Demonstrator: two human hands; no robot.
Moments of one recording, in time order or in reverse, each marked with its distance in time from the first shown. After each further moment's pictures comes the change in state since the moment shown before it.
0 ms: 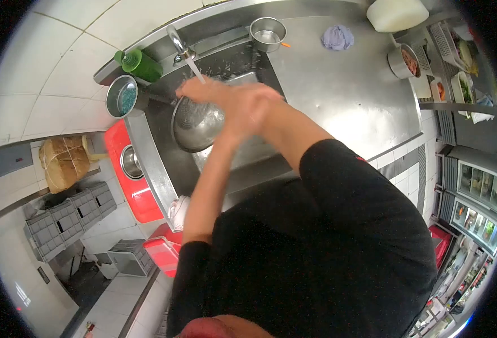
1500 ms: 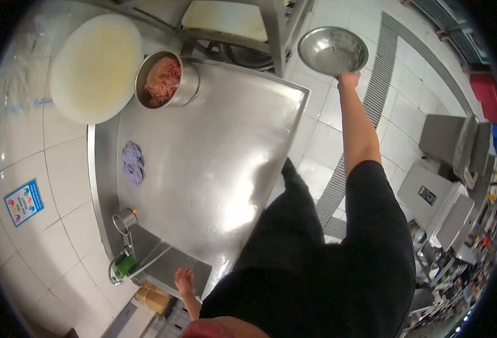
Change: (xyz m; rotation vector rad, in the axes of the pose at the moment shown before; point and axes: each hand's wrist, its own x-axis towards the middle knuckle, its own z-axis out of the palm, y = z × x) left_hand -0.081 0.007 0.187 -0.038 0.385 -1.292; right_hand -1.016 0.698 -0.112 0.673 1.974 1.810
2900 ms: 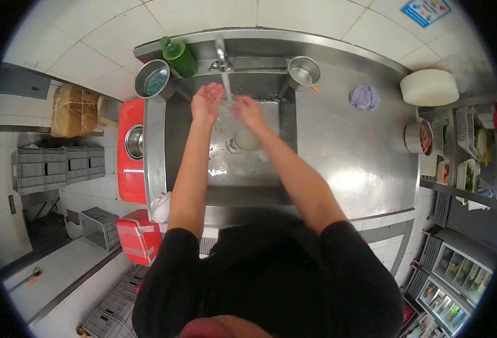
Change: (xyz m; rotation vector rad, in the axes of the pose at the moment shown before) left_hand 0.259 0.087 -0.199 -1.230 -0.153 0.238; right_hand -1.149 0.134 -0.022 -0.534 -1.974 -0.229
